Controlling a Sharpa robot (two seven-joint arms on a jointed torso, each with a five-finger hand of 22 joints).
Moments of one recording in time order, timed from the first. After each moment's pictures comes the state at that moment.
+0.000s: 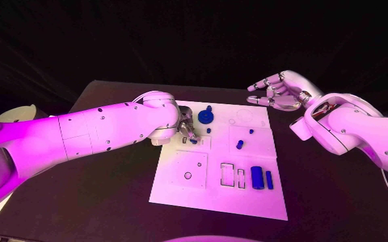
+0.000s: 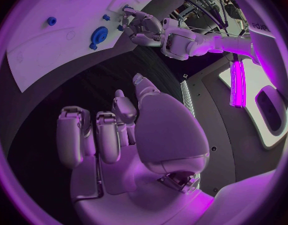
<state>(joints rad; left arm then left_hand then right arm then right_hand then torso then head) 1.26 -0.63 -0.05 1.44 -1.14 0.15 -0.69 1.27 -0.17 0.54 0.27 0.14 0.90 0.03 0.70 0.67 1.38 -0.04 1.28 1.22 1.47 -0.10 1.57 1.31 0.04 1.46 0.01 1.51 1.31 1.22 -0.91 0.04 1.58 -0.97 -0.38 0.09 1.33 -0.11 0.08 0.17 0.26 1.02 0.14 0.07 0.07 1.36 0.05 1.05 1.23 1.47 -0.03 1.53 1.31 0.05 1.45 0.08 1.43 1.29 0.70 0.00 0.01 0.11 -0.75</state>
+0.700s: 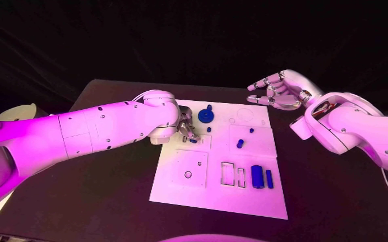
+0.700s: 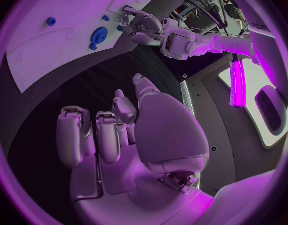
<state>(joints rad) 1.26 -0.63 -0.05 1.44 -1.14 0.19 -0.69 1.26 -0.16 0.54 0.28 0.13 0.90 0.03 0.70 0.68 1.39 -0.04 1.28 1.23 1.47 -0.10 1.57 1.31 0.04 1.46 0.01 1.51 1.31 1.22 -0.91 0.04 1.58 -0.97 -0.37 0.10 1.33 -0.11 0.08 0.17 0.26 1.02 0.14 0.07 0.07 1.36 0.05 1.05 1.23 1.47 -0.03 1.53 1.31 0.05 1.45 0.08 1.43 1.29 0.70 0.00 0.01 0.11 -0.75</state>
